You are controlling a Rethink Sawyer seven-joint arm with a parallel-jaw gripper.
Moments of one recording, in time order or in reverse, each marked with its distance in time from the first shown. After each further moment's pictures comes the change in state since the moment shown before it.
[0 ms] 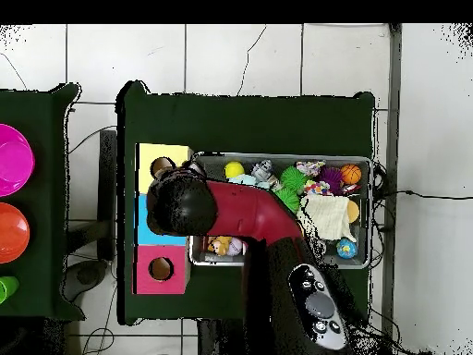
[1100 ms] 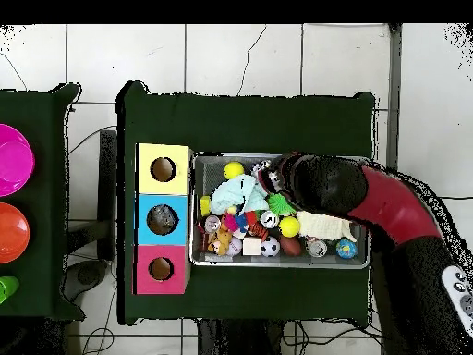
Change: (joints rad) arm -0.422 0.085 0.157 -0.141 -0.203 0.237 -0.009
